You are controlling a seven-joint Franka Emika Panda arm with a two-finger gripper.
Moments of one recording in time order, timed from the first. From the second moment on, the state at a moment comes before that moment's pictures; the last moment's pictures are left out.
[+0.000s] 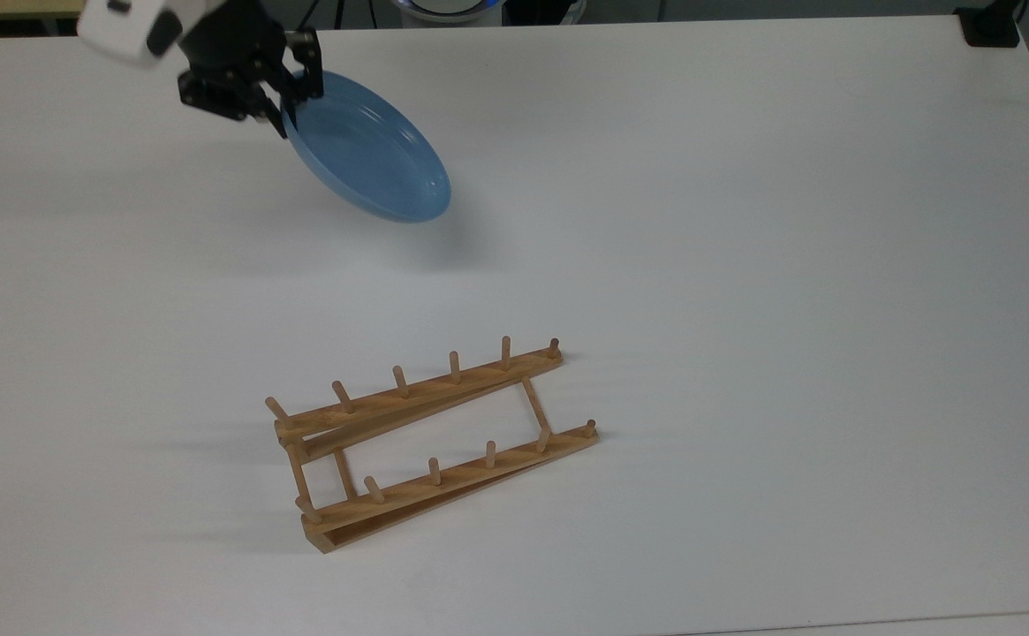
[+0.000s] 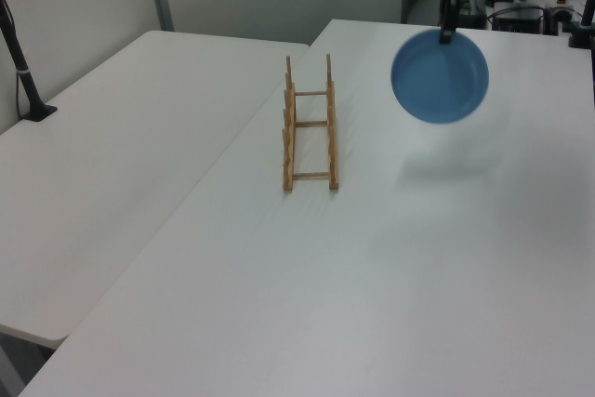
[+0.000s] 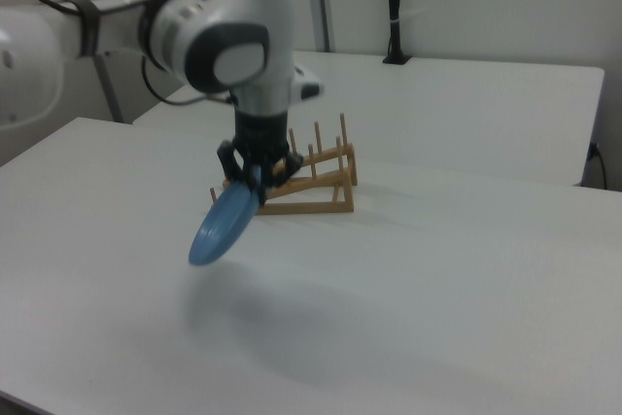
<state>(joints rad) -0.36 0.12 0.11 -1.71 0.17 1.75 -0.60</state>
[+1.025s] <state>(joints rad) -0.36 0.26 0.11 -1.81 0.22 1.75 -0.62</state>
